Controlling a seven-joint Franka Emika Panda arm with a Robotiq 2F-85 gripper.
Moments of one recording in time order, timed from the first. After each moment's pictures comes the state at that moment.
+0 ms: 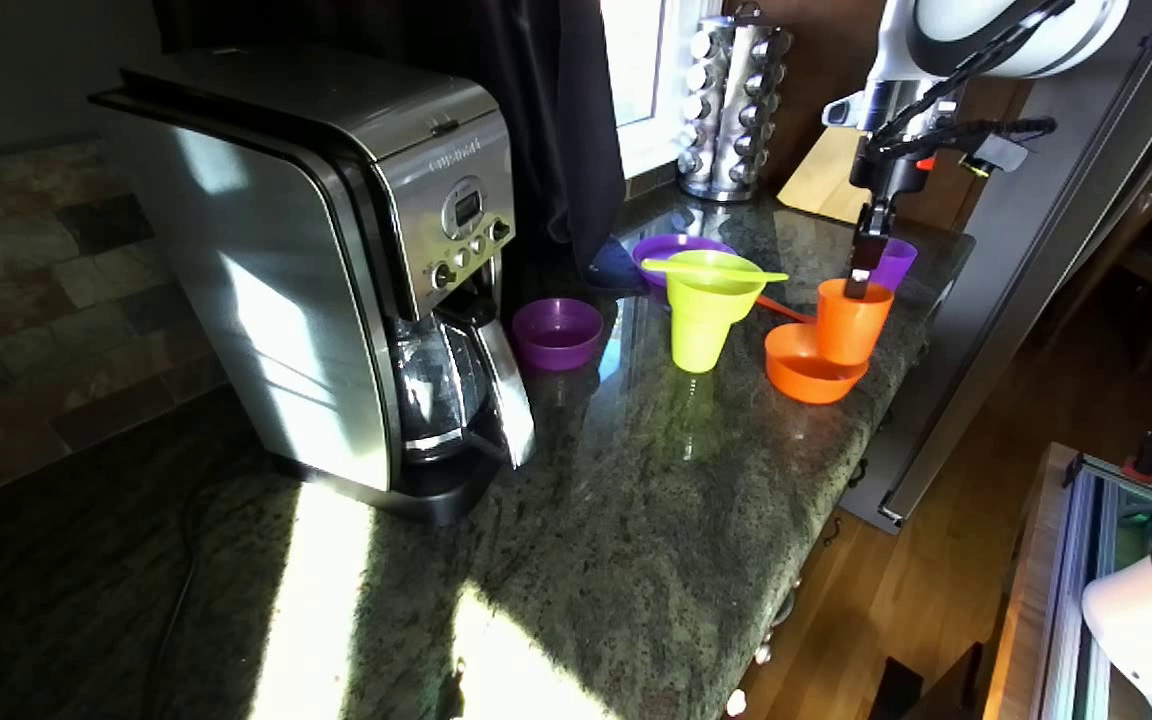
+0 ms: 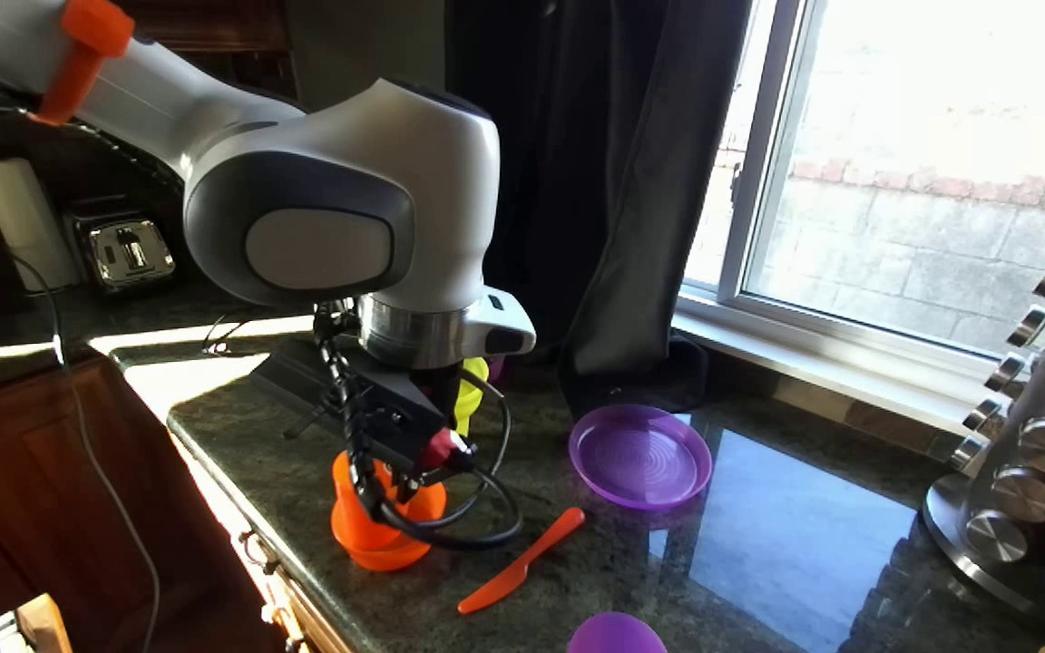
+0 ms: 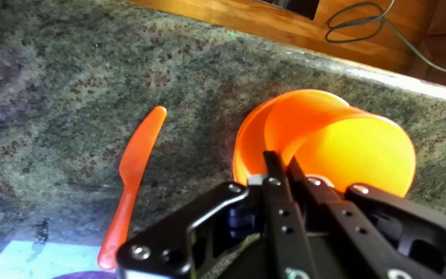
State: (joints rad) arm -0.11 -0.29 -0.20 -2.55 0.06 2.14 -0.60
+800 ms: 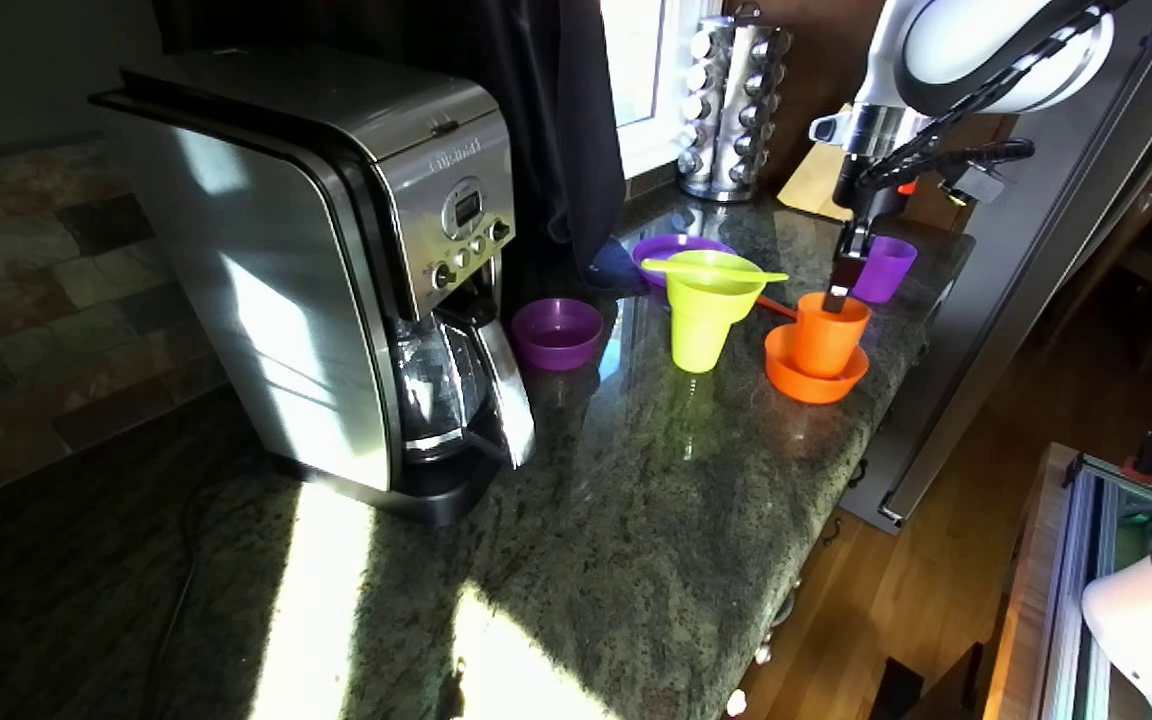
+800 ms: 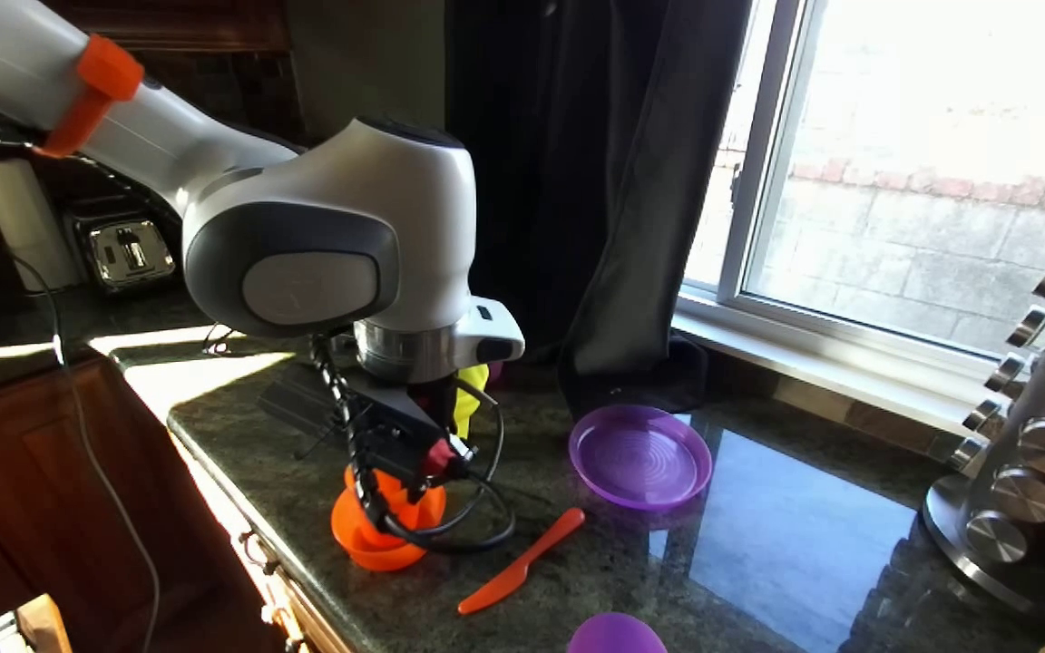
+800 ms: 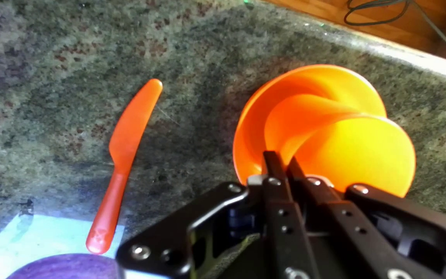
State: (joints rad) arm -0.07 -0.26 -0.20 -2.60 0.07 2.30 -0.60
